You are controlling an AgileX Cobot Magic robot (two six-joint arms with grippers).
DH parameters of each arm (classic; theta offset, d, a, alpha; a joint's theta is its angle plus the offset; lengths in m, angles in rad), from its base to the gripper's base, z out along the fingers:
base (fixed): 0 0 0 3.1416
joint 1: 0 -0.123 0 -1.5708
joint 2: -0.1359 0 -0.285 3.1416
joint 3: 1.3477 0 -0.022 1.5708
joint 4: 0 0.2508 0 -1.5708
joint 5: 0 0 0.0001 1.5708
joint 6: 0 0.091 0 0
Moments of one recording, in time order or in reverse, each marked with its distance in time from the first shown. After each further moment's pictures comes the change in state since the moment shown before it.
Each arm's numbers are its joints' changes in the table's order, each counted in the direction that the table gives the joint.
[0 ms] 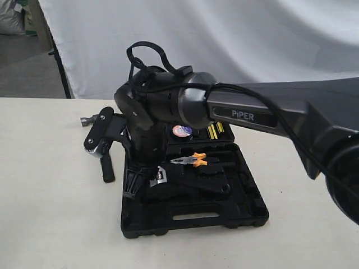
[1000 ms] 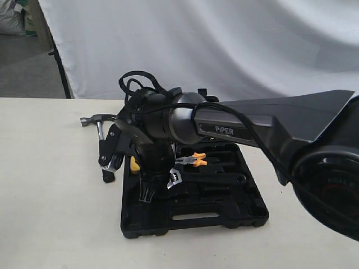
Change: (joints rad) left arm 0.000 0.000 0.000 0.000 0.000 0.000; right arm 0.000 -0.084 0.000 -0.165 0.017 0.057
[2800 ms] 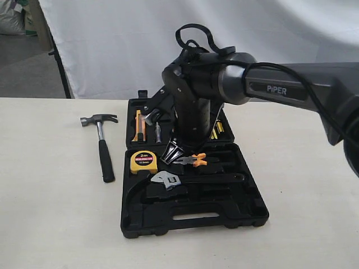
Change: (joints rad) left arm 0.000 0.000 0.000 0.000 0.000 0.000; right arm 0.169 0.090 0.000 0.096 0.082 0.226
